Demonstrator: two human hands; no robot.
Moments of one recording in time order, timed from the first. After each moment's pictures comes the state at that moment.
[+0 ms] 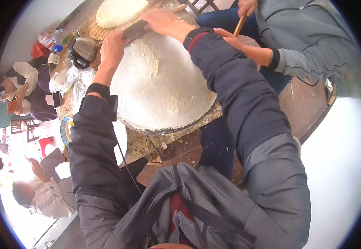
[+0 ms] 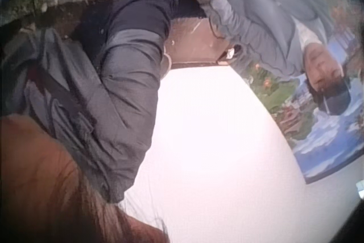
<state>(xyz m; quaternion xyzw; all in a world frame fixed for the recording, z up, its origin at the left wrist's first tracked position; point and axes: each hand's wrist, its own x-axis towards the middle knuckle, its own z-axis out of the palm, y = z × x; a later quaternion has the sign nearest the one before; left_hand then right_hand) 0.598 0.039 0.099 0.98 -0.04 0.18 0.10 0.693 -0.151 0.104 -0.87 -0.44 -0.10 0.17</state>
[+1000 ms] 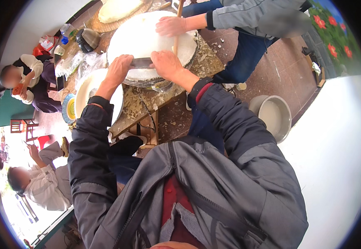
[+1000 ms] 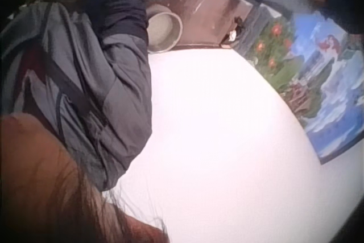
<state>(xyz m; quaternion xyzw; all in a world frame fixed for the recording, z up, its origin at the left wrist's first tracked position) 0.394 0.008 0.112 0.95 -0.26 0.11 0.12 0.402 -0.213 0.105 -0.90 -0.34 -0.11 0.23</state>
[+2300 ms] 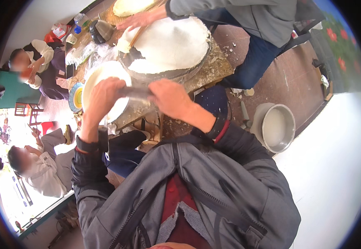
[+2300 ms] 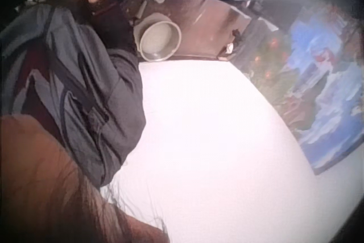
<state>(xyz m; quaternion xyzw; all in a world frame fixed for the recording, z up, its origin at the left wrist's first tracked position) 0.266 0.012 0.224 0.98 -0.18 0.02 0.07 0.287 -0.214 0.163 -0.85 -0.38 -0.03 0.36</state>
